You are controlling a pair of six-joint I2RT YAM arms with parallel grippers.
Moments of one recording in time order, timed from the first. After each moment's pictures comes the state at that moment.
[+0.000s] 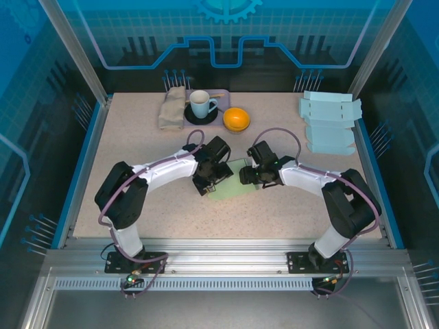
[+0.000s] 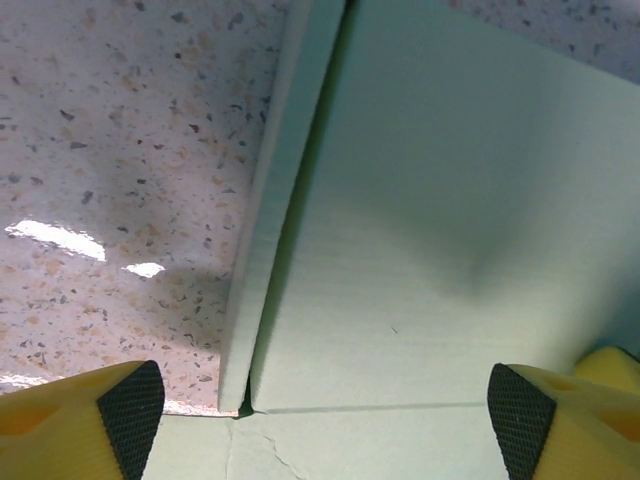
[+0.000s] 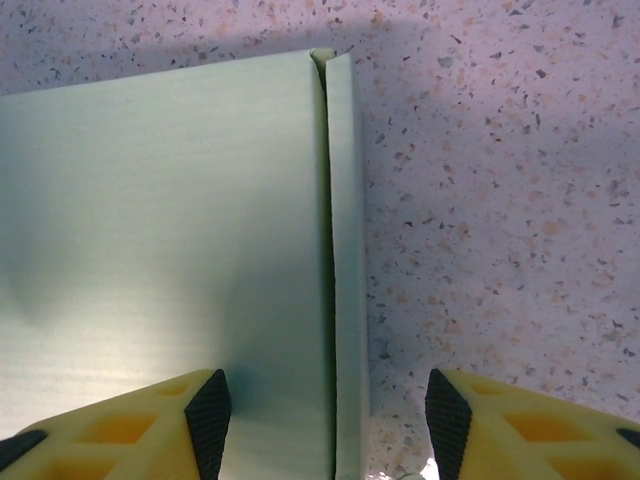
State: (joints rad) left arm -0.68 1.80 1.27 -0.76 0.08 -1.32; right arm 0.56 1.63 0.91 -0.36 -0.02 0.41
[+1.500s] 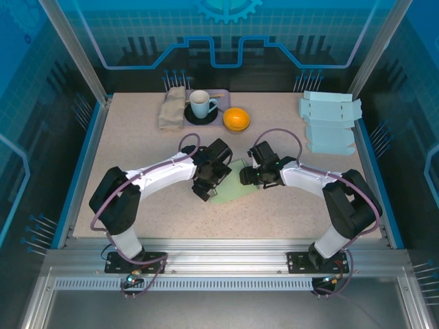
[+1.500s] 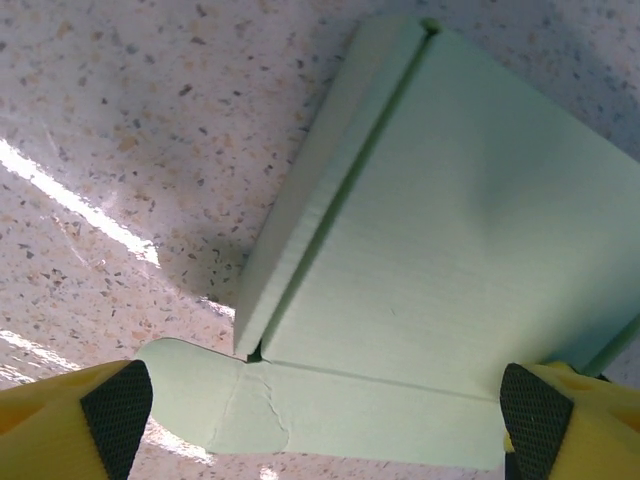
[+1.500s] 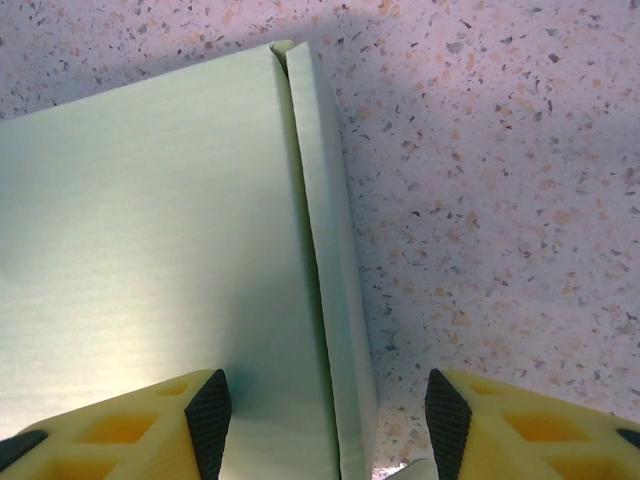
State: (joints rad) left arm -0.73 1.73 1.25 -0.81 0.03 -1.69; right arm 0.55 1.62 0.90 -0.35 -0.05 0.41
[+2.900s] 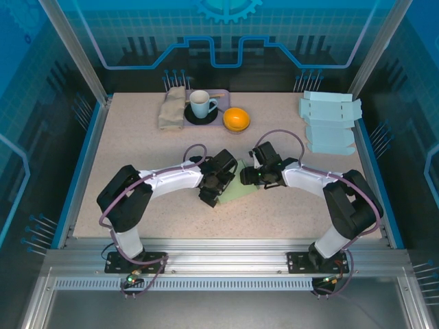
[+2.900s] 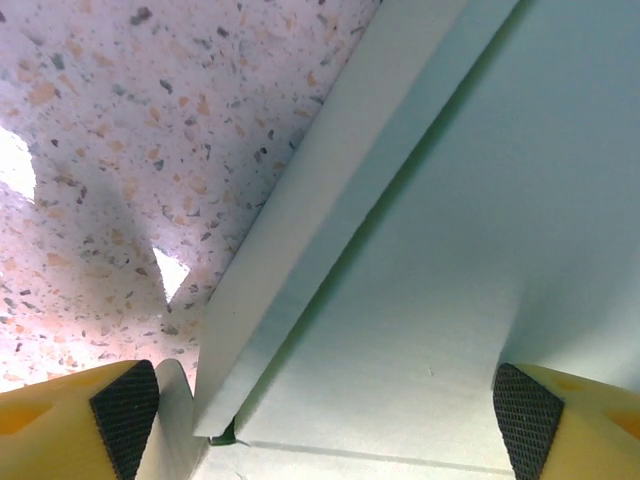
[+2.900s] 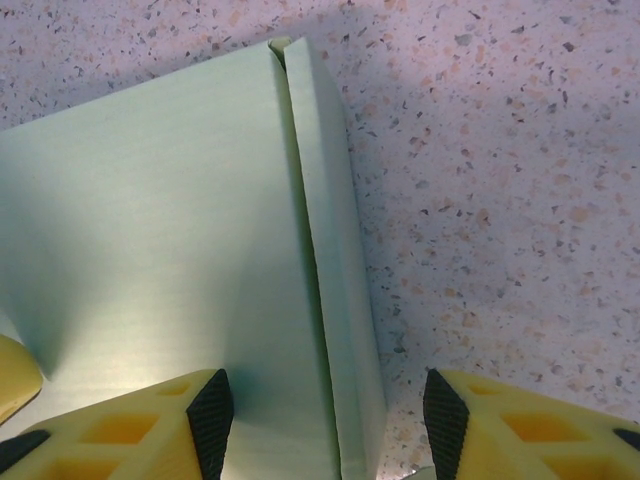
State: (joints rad) left arm -0.78 1.79 1.16 -0.63 -0.01 -1.80; right arm 0.53 1.61 0.87 -0.30 -0.10 0.42
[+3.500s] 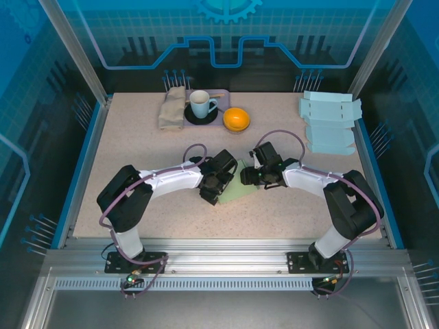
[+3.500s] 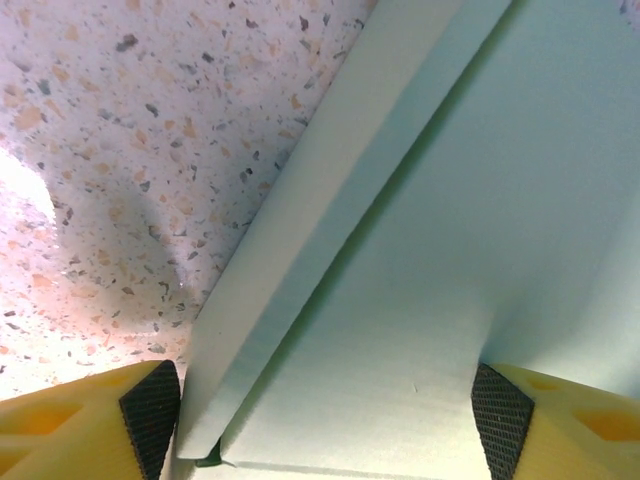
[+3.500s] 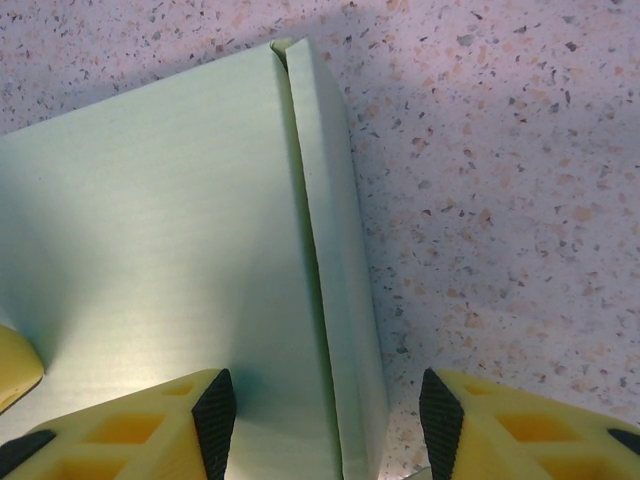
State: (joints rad) left arm -0.78 1.79 1.15 -0.61 -0.03 -1.80; right arm 0.52 1.61 0.86 -0.29 -0.11 0.43
